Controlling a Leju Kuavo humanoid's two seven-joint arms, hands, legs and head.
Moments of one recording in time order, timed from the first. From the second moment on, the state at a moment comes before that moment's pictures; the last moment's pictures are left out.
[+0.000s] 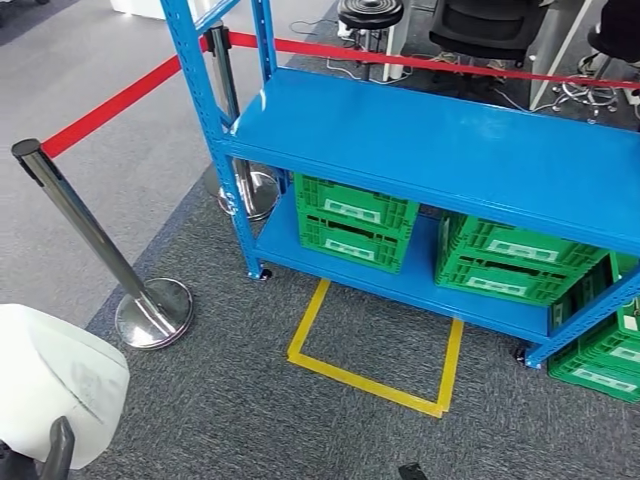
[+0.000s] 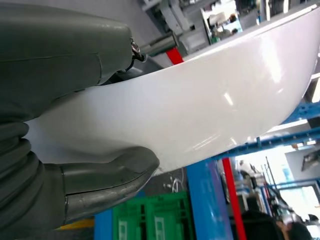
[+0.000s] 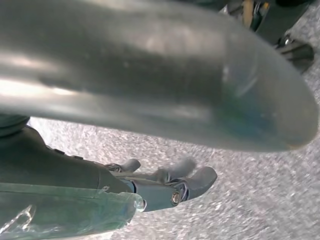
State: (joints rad) left arm 0.36 -0.21 0.09 -1.62 -0.14 -0.10 -0.64; right arm 0.01 0.09 0.15 -0.15 0.05 -0.30 0.04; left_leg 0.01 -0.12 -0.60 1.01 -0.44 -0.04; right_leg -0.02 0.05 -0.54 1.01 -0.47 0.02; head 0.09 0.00
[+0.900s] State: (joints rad) left arm 0.38 -0.20 0.06 -1.62 -0.15 0.00 -0.61; right arm 0.01 0.10 0.17 -0.15 0.05 -0.36 0.03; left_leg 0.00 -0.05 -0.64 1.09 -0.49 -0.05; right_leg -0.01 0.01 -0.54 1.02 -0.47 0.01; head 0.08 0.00
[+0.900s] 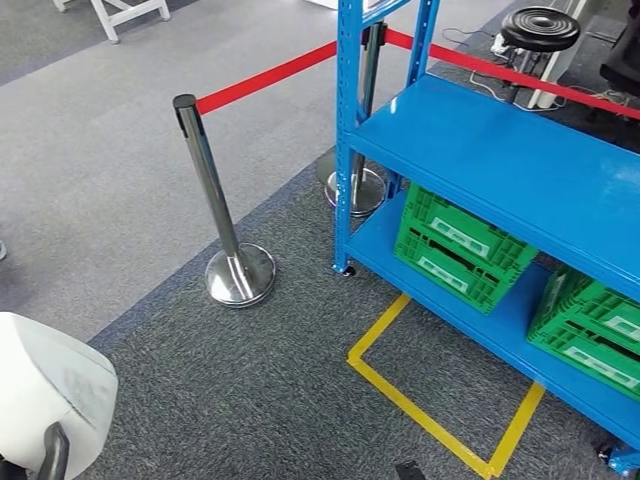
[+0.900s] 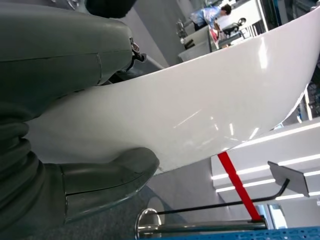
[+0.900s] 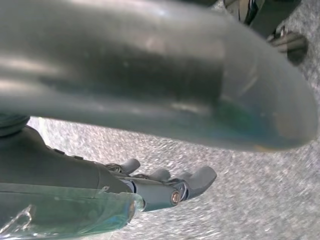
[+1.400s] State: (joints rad) left arm 0.38 -0.19 0.06 -1.62 -0.14 -0.01 -0.61; right arm 0.01 0.09 0.17 -0.15 0.05 -0.36 0.02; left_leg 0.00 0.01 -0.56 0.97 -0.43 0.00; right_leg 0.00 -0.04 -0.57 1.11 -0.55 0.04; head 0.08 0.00
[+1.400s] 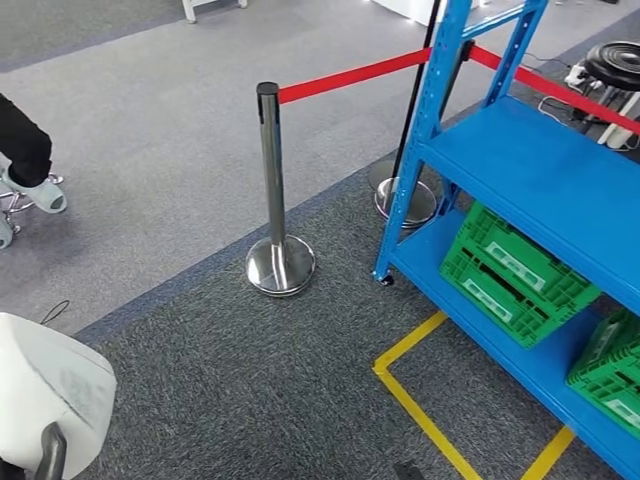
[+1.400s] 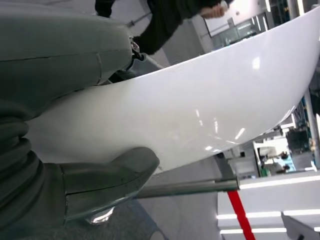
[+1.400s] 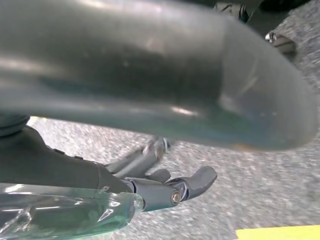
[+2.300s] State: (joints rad) left arm 0.38 -0.19 0.06 -1.62 -0.12 -0.01 -0.61; right arm 0.01 0.09 0.17 -0.15 0.04 -0.36 0.02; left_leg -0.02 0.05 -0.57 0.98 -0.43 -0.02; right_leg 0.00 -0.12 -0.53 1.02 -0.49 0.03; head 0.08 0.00
